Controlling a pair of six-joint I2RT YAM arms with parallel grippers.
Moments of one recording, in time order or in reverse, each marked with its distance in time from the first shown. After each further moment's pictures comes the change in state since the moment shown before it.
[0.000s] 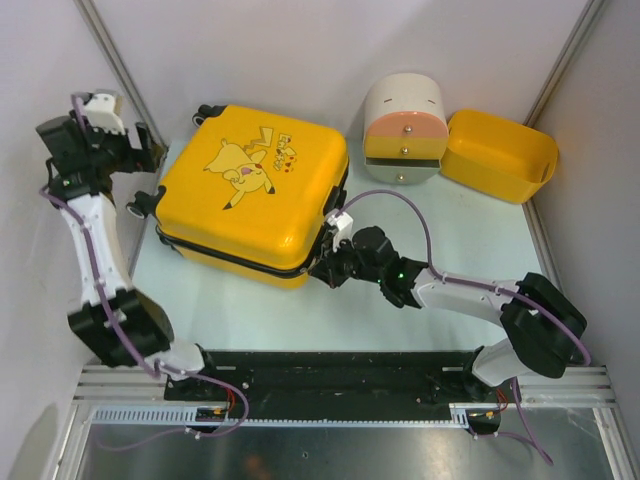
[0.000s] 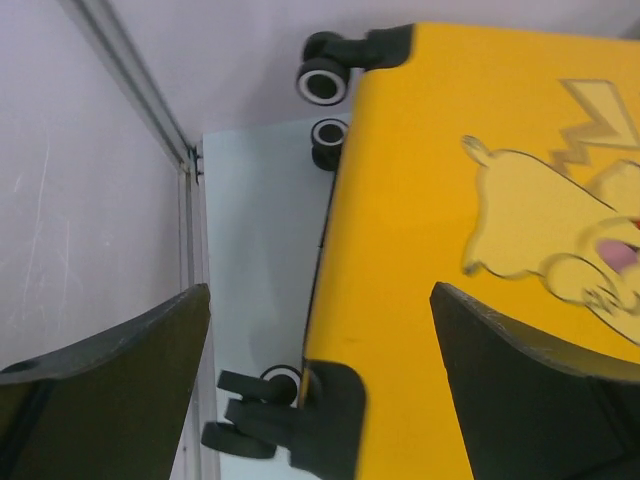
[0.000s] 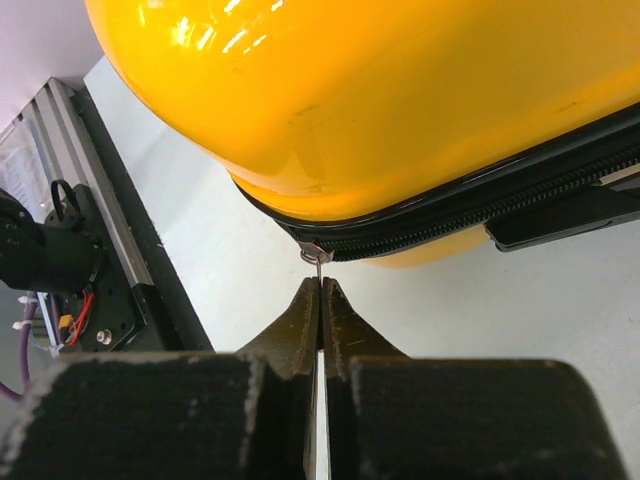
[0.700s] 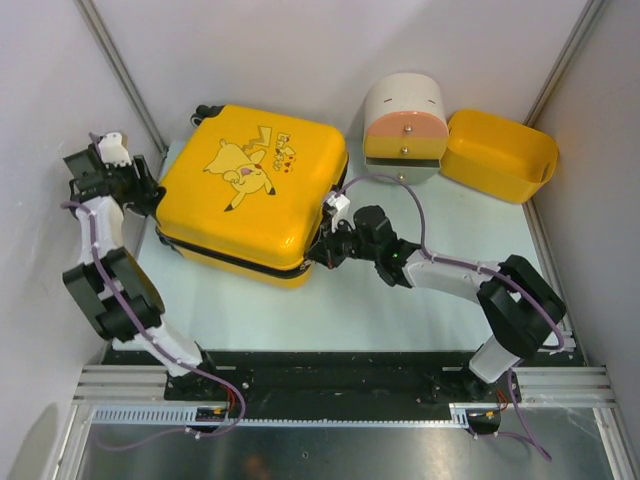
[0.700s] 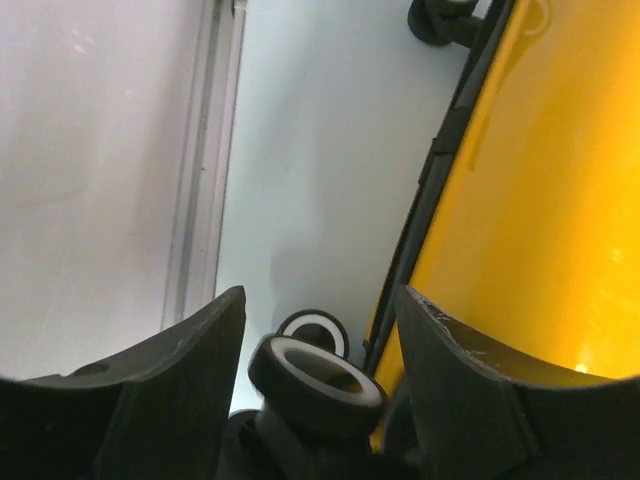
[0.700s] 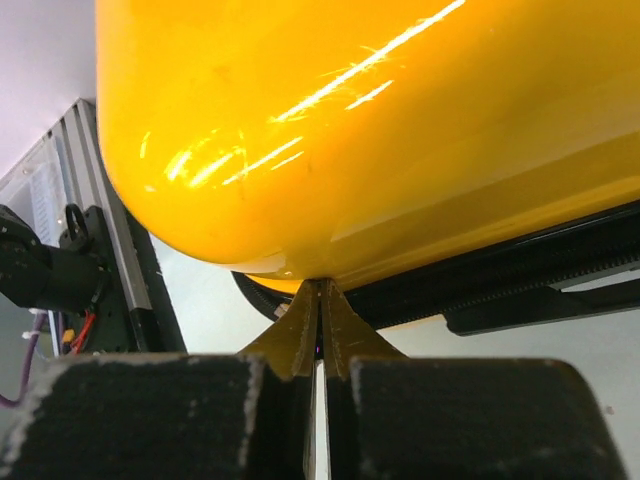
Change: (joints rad) left arm 0.081 0.295 -0.119 0.105 -0.137 -0.086; right arm -0.116 0.131 0.096 0.092 -0.169 -0.014
